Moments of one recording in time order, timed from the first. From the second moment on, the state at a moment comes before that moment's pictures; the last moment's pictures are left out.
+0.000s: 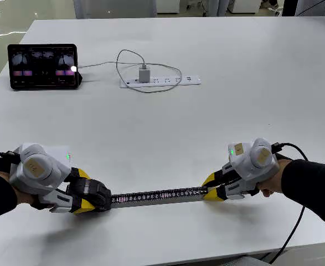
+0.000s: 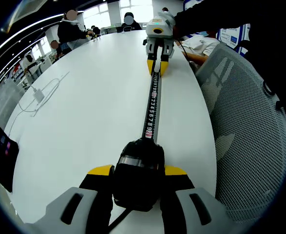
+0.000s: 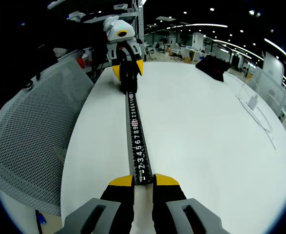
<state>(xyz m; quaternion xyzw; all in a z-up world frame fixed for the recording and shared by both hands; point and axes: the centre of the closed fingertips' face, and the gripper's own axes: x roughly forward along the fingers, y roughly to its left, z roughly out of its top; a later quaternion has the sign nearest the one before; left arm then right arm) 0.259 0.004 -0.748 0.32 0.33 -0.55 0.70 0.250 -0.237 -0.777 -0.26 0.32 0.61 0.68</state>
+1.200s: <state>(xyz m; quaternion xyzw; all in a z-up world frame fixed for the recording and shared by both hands) 0.256 0.000 -0.746 0.34 0.34 -0.55 0.68 0.246 -0.237 -0.779 -0.34 0.34 0.62 0.63</state>
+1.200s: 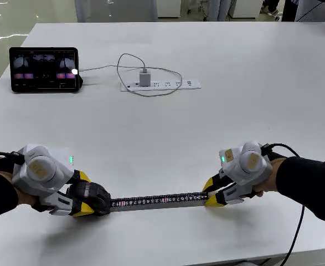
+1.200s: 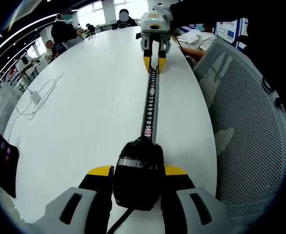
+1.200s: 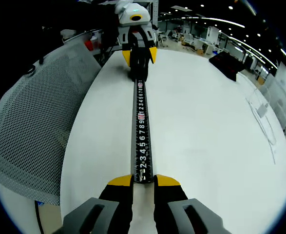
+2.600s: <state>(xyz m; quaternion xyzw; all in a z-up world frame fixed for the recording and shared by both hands) 0.248 0.012 -0.743 0.23 0.37 -0.50 0.74 0.242 -0.248 -0.774 -0.29 0.37 0.56 0.68</state>
